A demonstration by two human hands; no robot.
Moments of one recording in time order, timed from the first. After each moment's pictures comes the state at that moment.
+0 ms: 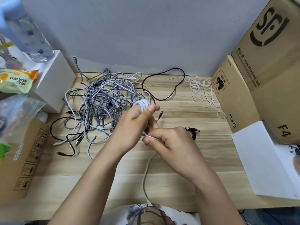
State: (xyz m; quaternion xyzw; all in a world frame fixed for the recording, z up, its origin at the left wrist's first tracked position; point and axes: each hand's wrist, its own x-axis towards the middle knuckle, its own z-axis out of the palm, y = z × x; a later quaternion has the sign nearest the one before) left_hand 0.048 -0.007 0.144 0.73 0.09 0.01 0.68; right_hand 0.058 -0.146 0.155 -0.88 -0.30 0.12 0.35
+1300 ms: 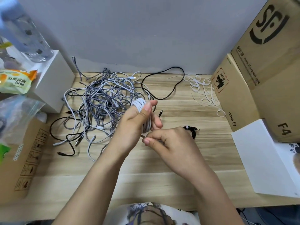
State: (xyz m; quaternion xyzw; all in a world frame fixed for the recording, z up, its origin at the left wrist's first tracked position) left_hand 0.044 -0.016 0.149 0.61 0.09 0.01 0.79; right_hand 0.057 -0.146 0.153 -0.88 -0.28 0.12 0.35
